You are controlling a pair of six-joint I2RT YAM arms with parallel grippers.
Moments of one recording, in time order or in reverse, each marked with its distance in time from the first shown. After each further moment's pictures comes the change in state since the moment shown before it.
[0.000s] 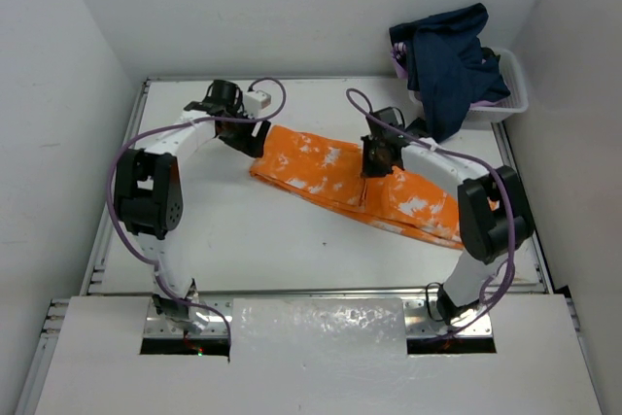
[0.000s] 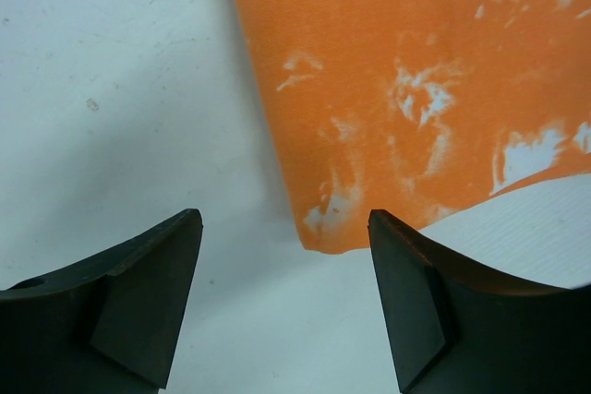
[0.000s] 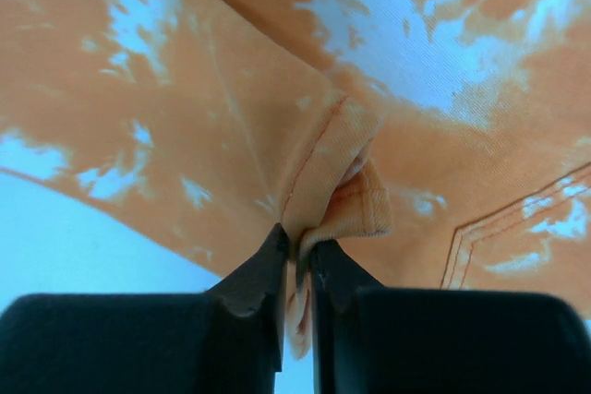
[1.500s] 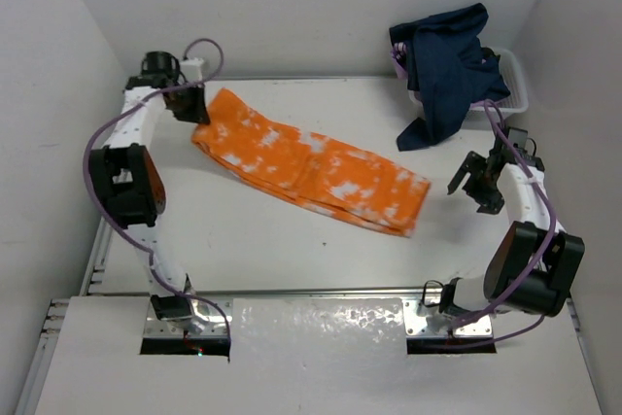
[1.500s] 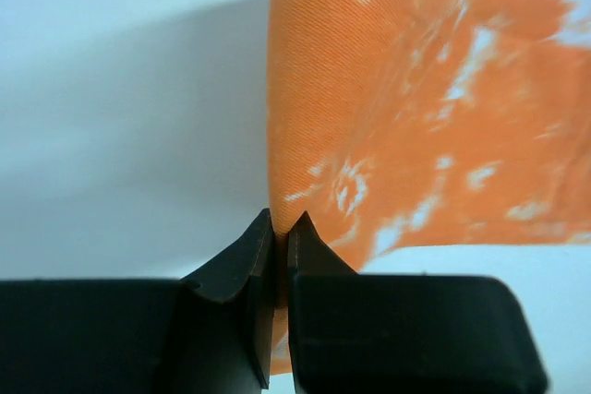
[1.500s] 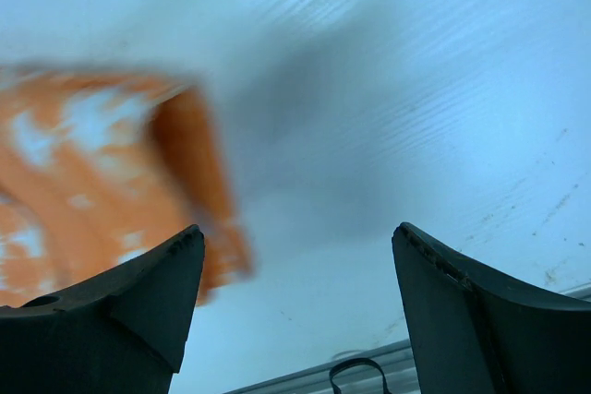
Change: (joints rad) left arm 0.254 0.111 0.280 -0.182 0.145 -0.084; right arm -0.726 -0.337 -0.233 -0.296 -0.032 -0.132
